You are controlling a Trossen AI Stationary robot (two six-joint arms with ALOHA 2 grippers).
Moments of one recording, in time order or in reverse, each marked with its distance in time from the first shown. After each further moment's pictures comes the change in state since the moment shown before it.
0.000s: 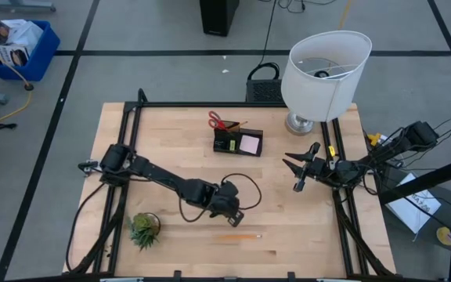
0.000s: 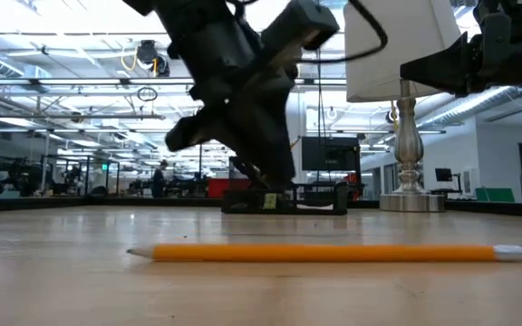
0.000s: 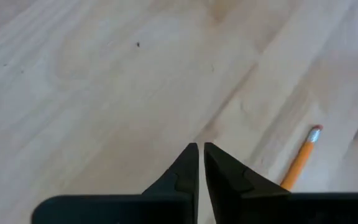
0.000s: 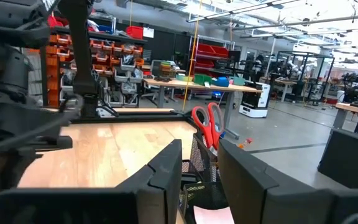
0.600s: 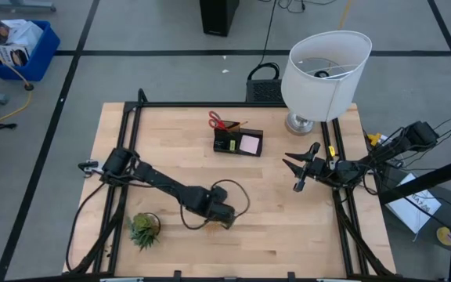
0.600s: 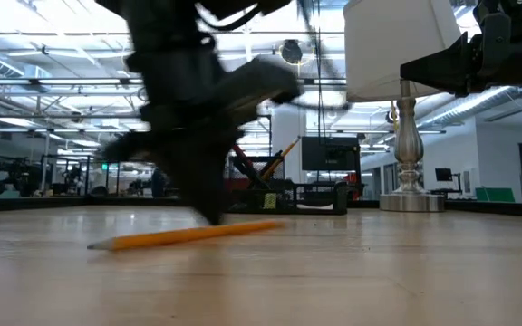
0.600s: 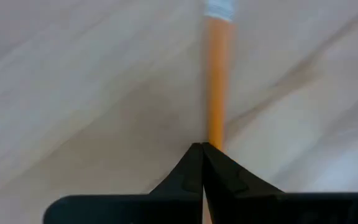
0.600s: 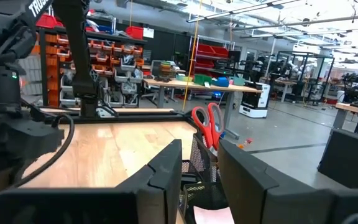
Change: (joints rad) left arm -0.039 0.043 -0.001 -0.207 0.029 -0.225; right arm 0.000 0.000 0.000 -0.001 0.000 0.000
